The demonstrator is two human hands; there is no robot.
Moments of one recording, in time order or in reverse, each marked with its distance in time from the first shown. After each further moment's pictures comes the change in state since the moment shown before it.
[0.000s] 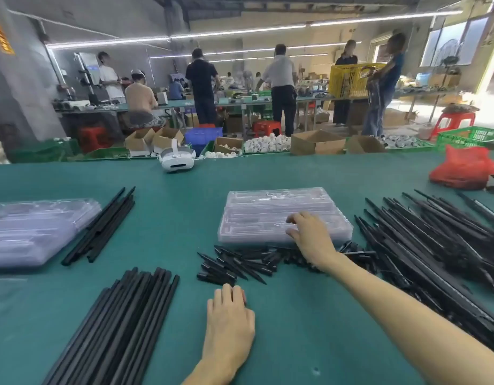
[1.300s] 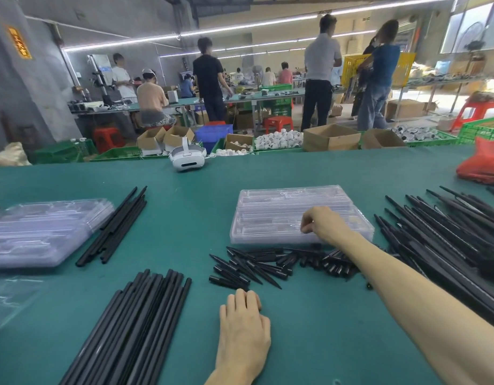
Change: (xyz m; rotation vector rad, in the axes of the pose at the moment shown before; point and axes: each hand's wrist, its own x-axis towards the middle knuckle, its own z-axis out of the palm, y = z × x) left_hand 0.004 -0.002 0.006 0.014 0.027 0.024; right_hand 0.057 0.016 -0.001 -0.024 -0.321 0.096
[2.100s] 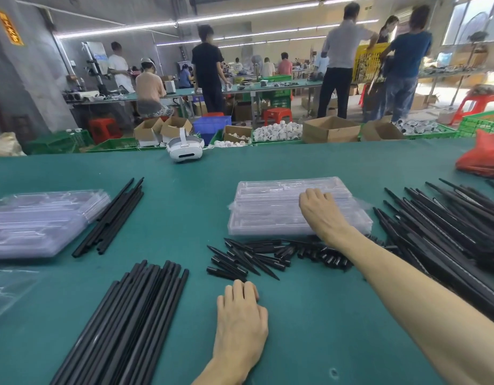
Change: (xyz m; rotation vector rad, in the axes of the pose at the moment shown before) left_hand -0.001 0.000 -0.003 0.008 -0.018 -0.005; right_hand -0.009 -0.011 0.010 -0.616 0.307 -0.222
